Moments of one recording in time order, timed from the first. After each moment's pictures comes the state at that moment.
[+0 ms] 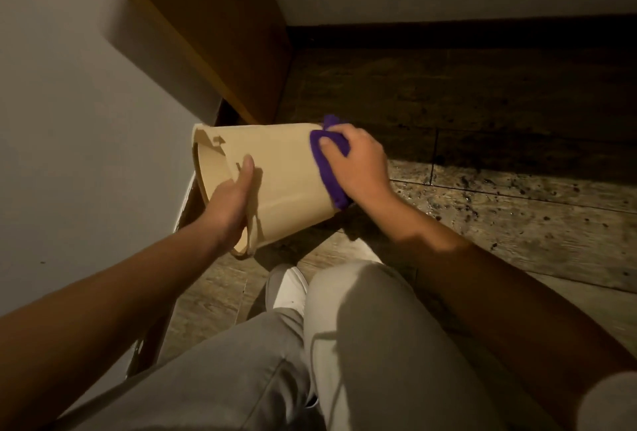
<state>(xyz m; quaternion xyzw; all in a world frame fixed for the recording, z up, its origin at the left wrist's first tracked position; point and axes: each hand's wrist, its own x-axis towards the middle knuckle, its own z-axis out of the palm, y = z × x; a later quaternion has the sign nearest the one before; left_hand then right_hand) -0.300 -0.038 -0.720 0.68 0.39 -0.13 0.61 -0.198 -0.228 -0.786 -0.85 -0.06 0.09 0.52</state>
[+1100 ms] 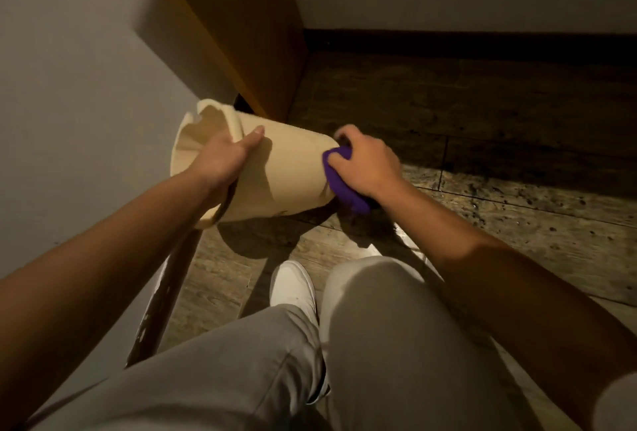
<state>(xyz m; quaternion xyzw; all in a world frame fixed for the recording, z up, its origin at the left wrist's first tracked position) -0.268 -0.026 -0.665 0.78 0.37 -0.08 0.50 -0.188 -0.223 -0.785 -0.91 -0.16 0.16 0.36</state>
